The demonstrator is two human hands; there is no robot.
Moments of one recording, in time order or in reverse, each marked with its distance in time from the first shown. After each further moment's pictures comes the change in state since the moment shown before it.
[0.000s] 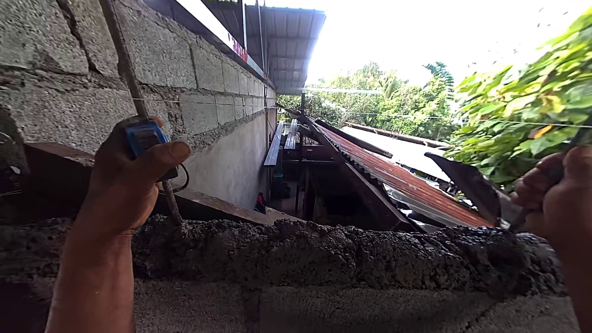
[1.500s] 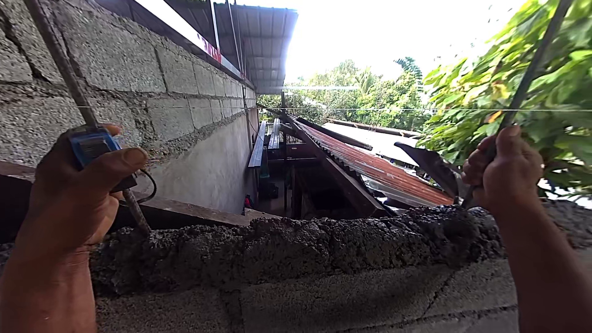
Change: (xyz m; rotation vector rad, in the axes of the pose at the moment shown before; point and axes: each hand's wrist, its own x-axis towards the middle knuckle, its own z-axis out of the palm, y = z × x) left_hand 0.010 -0.029 -0.017 0.008 -0.019 0.027; right_hand -0.017 -0.031 0.024 -0.043 0.091 -0.003
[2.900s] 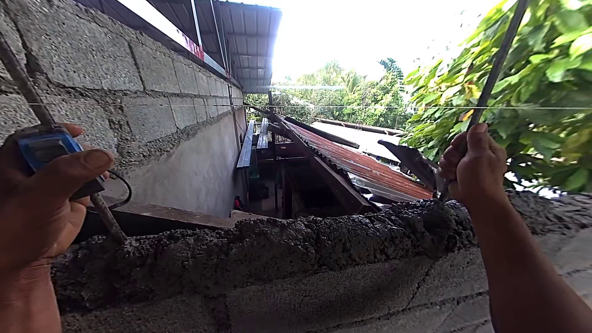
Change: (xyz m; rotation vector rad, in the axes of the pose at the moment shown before) left_hand 0.000 0.004 0.006 -0.057 -0.006 0.038; right_hand 0.002 0.001 0.001 -0.008 -0.012 0.004
